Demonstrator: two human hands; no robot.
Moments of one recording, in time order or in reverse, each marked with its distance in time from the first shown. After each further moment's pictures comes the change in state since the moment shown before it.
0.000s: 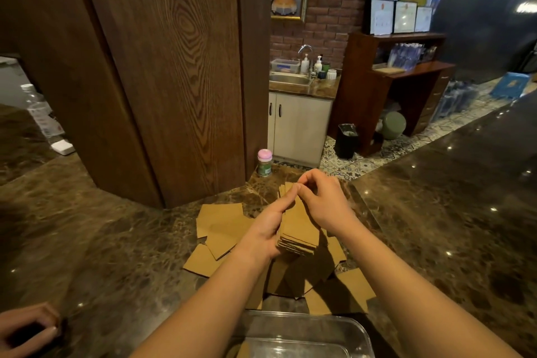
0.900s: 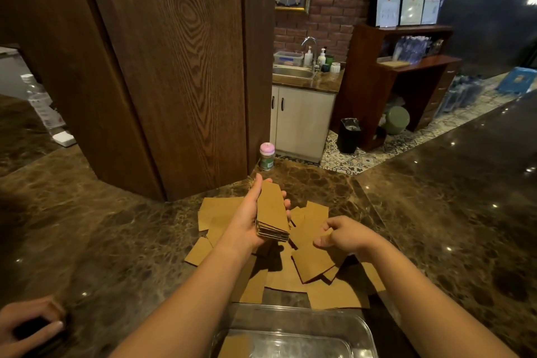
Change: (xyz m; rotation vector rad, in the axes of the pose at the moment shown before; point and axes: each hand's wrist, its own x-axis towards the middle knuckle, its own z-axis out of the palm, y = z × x) left_hand 0.000 0.026 -0.041 -0.006 0.266 0.129; right_hand -0.026 0.080 -0.001 0.035 -0.518 0.596
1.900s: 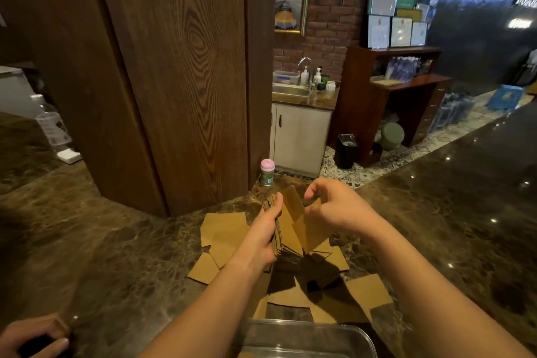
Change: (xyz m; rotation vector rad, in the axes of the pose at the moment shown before) left_hand -0.010 -0.013 0.020 0.211 0.040 0.027; right_hand -0.064 -0.101 -0.025 -0.172 0.307 -0.416
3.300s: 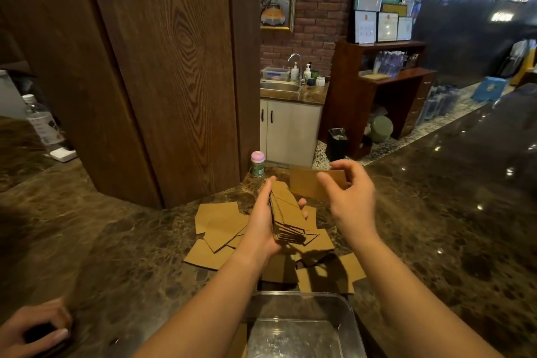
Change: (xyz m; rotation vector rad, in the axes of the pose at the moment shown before) left_hand -0.029 -0.016 0.027 -0.205 -0.177 0.046; right_hand -0.059 0.008 0.009 0.421 0.701 -0.074
